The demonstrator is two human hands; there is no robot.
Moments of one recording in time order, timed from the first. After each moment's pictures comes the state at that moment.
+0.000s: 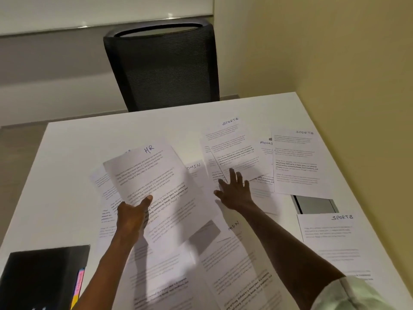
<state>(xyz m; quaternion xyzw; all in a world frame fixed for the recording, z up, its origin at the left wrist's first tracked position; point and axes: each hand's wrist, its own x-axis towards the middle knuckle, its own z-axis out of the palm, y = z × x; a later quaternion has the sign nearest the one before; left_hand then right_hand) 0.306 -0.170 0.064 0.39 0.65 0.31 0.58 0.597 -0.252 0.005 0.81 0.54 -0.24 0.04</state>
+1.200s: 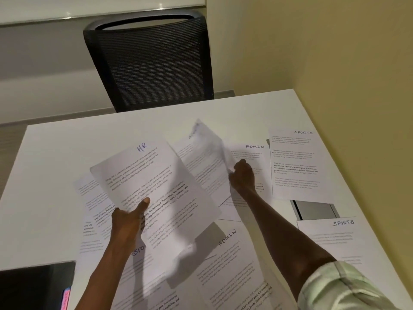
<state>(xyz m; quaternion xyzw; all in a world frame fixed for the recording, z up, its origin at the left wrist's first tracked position) 0.333 -0.161 0.068 0.38 0.62 0.32 0.60 0.653 -0.202 -0.005 0.90 0.30 -0.24 -0.22</state>
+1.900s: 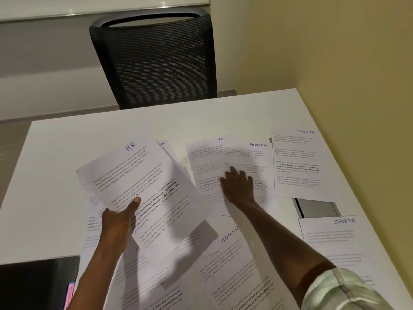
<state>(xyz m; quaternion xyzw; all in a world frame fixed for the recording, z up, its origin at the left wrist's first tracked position) 0.307 -0.160 0.081 0.34 0.63 0.34 0.61 0.618 -0.230 -0.021 0.86 0.49 -0.15 -0.05</state>
